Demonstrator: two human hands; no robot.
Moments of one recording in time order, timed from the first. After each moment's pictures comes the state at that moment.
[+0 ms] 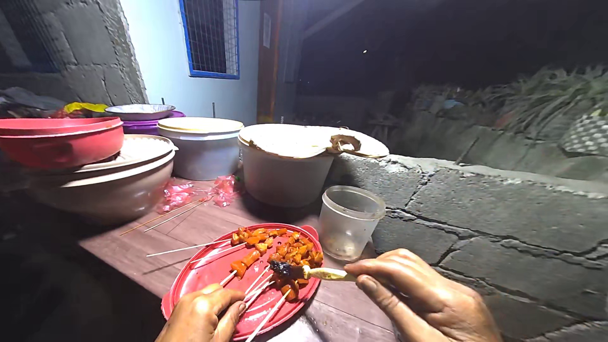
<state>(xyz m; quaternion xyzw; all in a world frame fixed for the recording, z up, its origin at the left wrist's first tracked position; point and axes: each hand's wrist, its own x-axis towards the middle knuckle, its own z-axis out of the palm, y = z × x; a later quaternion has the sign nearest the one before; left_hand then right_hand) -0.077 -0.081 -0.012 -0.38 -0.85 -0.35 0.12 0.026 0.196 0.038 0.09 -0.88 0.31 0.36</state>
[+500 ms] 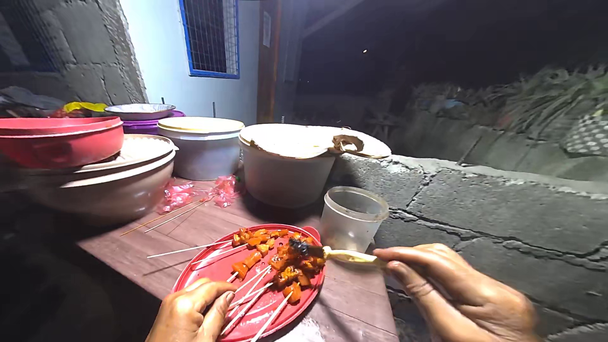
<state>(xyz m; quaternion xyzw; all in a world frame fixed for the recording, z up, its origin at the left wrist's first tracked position) -0.082 -0.090 -0.014 -0.35 -0.82 -0.42 0.14 0.027 0.213 0.038 0.05 -0.86 0.28 0.42</state>
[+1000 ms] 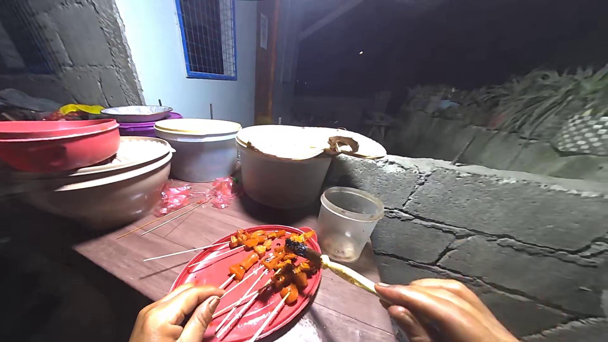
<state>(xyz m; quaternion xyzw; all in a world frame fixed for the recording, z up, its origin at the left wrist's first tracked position) -0.077 -0.104 -0.011 -0.33 -0.80 -0.48 0.13 0.052 0.189 0.027 0.10 -0.85 0.27 0.43</state>
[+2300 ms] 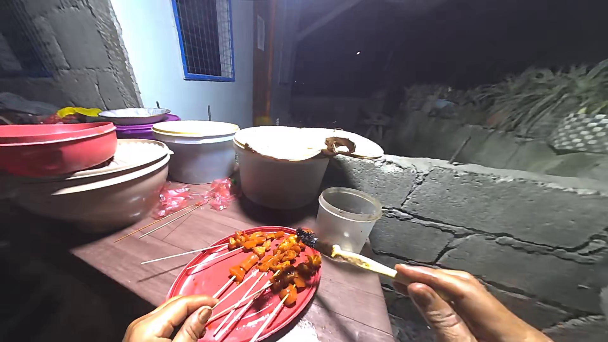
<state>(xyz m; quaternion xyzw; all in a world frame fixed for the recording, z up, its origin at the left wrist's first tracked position) -0.066 -0.111 -0.009 -0.31 -0.79 -0.52 0.09 0.045 0.204 0.018 0.04 -0.80 0.36 0.47</state>
